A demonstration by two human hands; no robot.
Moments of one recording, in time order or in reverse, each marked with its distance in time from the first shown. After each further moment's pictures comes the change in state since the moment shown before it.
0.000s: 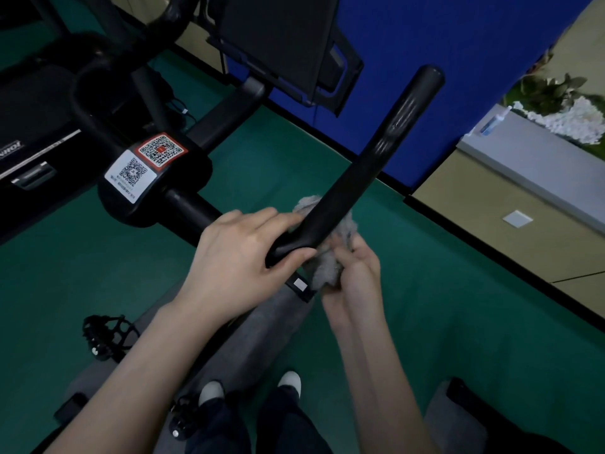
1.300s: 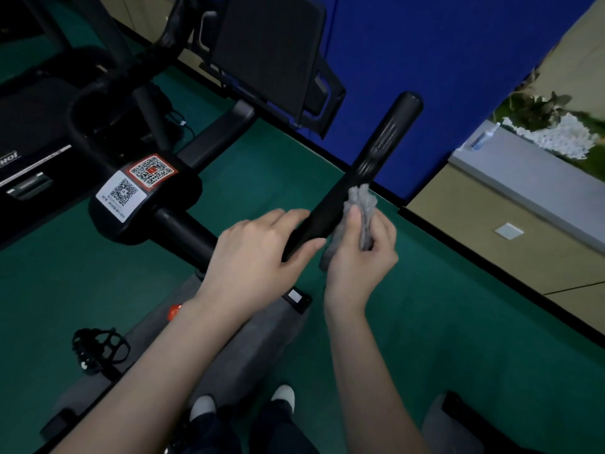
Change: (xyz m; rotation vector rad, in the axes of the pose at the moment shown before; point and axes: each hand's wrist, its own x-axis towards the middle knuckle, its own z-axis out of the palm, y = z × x) left_hand 0.031 0.025 0.003 -0.061 -0.118 -0.172; right_hand 0.030 -0.015 0.016 -0.598 0.457 -0.779
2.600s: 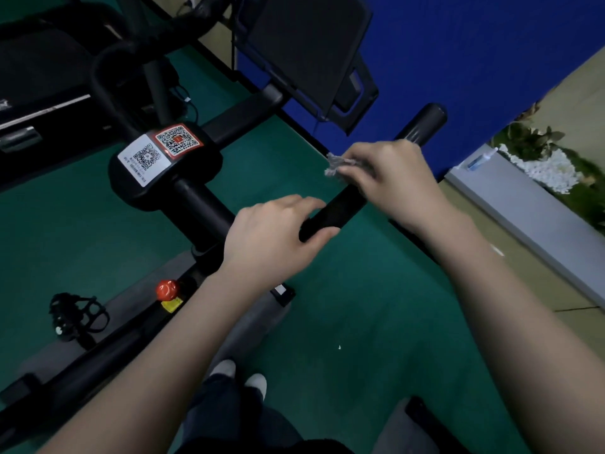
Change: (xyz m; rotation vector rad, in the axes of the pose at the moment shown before) left_hand 0.000 -0.007 0.010 -0.042 0.064 -0.103; right_hand 0.091 -0.076 0.018 -0.979 -1.059 -0.951
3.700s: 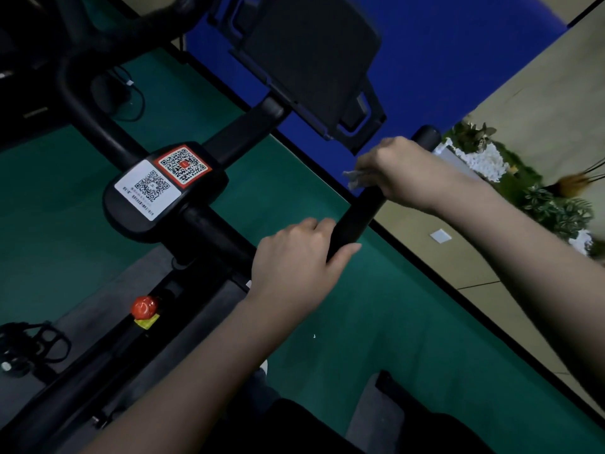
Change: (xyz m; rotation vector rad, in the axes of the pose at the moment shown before) left_hand 0.005 -0.002 -0.006 -0.042 -0.112 0.054; right_hand 0.043 0.002 -0.019 -0.333 -0.432 0.021
